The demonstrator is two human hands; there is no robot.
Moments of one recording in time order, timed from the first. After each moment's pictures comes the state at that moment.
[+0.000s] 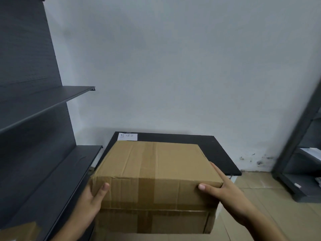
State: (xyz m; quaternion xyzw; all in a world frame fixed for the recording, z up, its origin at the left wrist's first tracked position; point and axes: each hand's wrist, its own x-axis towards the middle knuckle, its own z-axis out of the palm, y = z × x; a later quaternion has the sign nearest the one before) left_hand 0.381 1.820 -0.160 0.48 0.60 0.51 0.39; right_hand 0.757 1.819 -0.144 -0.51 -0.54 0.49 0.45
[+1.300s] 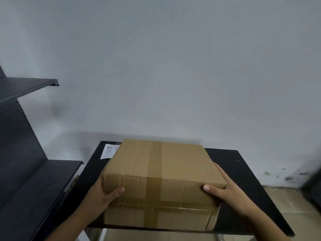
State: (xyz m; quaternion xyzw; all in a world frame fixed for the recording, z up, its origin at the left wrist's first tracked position) left_hand 0.420 2.309 -0.227 0.54 0.62 0.37 0.43; right_hand 0.826 2.305 -0.207 -0.55 -0.55 0.49 0.39
